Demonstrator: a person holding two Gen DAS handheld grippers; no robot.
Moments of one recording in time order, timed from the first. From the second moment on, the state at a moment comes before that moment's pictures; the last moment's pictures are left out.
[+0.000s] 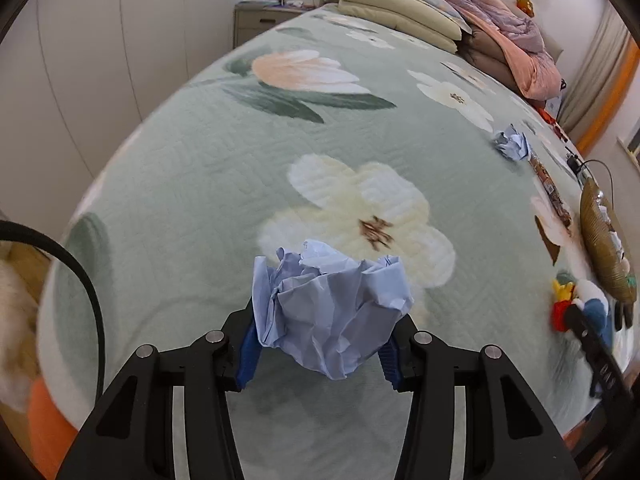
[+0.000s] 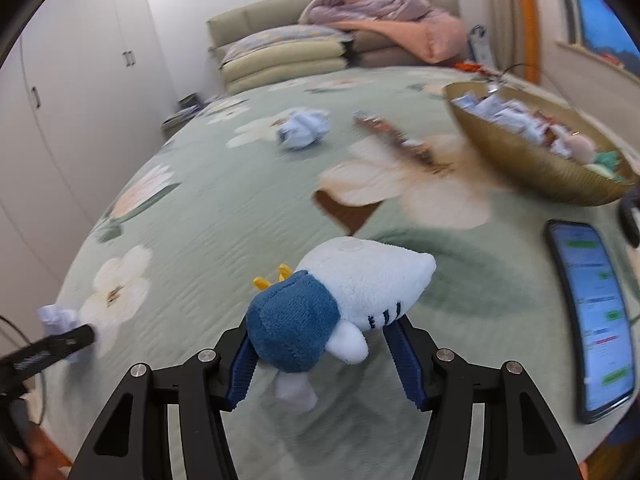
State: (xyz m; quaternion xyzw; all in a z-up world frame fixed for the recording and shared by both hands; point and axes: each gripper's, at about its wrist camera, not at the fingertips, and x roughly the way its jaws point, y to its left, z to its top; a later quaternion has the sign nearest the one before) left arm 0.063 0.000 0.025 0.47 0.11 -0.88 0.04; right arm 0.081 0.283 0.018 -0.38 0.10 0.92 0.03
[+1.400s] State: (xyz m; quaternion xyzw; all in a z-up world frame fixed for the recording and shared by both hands) left arm -0.036 0.344 0.163 0.35 -0.10 -0.91 -0.21; right arm 0.088 0.587 0.177 -0.33 0.12 0.92 0.18
